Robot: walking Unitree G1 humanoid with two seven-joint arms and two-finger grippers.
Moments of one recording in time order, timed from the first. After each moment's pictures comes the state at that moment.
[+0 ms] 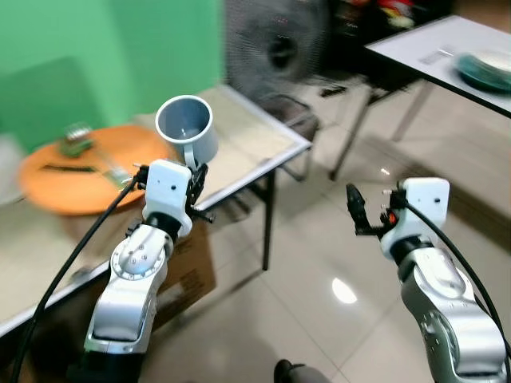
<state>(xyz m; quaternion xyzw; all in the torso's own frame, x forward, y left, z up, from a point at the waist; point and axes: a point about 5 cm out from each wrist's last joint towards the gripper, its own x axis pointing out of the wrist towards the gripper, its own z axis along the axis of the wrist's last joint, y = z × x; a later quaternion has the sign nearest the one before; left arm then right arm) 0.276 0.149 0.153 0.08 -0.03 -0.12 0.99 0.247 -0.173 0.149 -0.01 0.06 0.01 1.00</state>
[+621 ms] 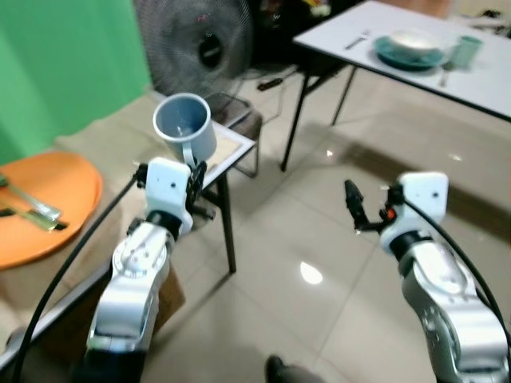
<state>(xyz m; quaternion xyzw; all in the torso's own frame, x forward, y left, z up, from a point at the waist) 0.282 0.149 0.159 0.08 -0.04 -0.11 0.99 0.255 -0.164 0.161 -0.03 0.04 0.04 1.00</state>
